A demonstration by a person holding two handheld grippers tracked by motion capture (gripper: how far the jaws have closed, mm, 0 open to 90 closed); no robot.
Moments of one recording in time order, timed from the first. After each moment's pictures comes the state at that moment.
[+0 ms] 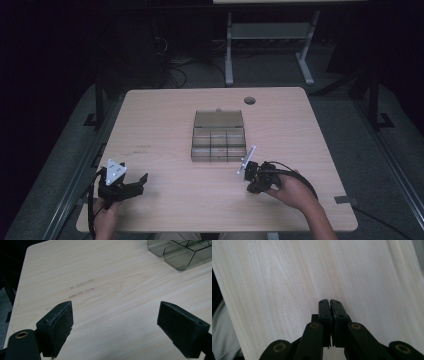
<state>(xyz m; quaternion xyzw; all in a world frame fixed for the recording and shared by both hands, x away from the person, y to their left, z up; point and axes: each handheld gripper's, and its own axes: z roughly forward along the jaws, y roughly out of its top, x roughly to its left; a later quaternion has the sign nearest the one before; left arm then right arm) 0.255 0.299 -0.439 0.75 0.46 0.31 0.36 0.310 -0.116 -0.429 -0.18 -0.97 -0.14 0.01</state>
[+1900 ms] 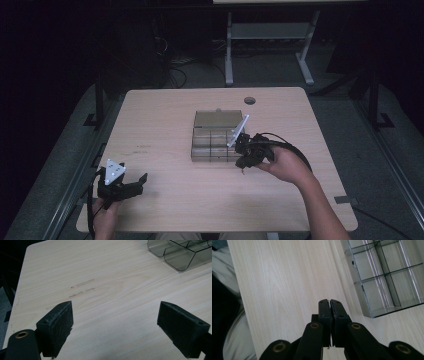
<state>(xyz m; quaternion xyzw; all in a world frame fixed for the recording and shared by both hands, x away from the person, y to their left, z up) 0.255 0.301 -0.438 0.74 0.47 0.31 0.37 0.341 -0.091 -0.346 -0.16 -0.97 -0.18 -0.02</state>
